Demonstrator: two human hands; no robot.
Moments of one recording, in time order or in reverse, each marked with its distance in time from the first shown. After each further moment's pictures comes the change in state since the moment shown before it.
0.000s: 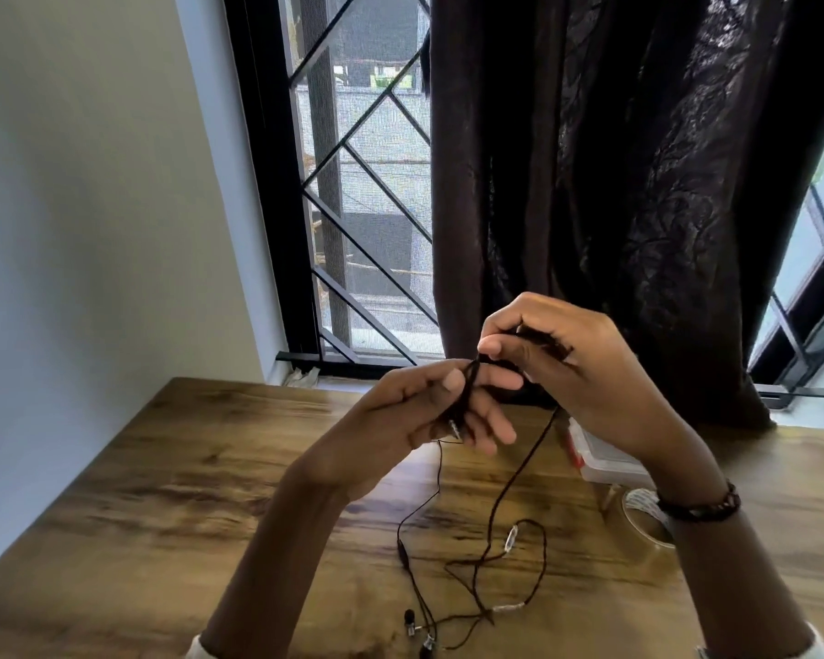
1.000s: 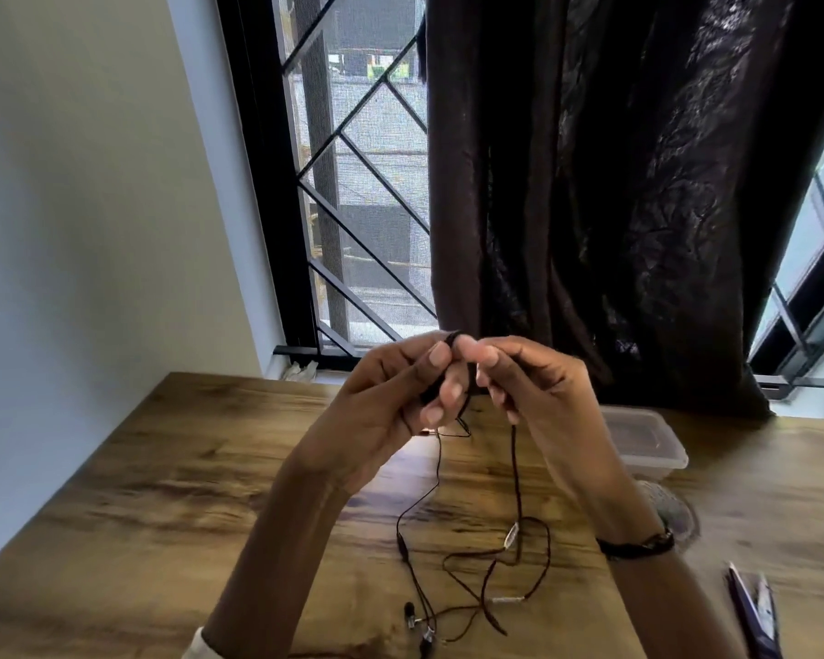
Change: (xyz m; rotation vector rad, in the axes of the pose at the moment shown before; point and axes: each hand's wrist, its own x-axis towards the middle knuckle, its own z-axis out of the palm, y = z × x) left_hand 0.003 0.005 0.001 -0.317 0.071 0.070; right_hand -0.021 0.008 0.050 0.588 0.290 0.285
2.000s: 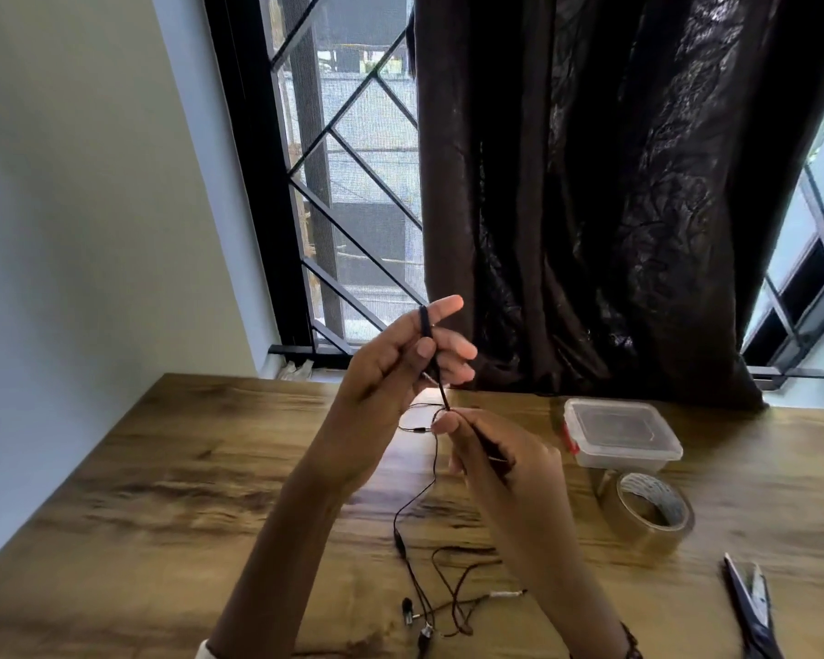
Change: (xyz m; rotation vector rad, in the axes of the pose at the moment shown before) left_hand 0.002 -0.010 -0.002 0.398 0.267 0.123; right_hand -0.055 0.020 0.028 -0.468 0.158 -0.049
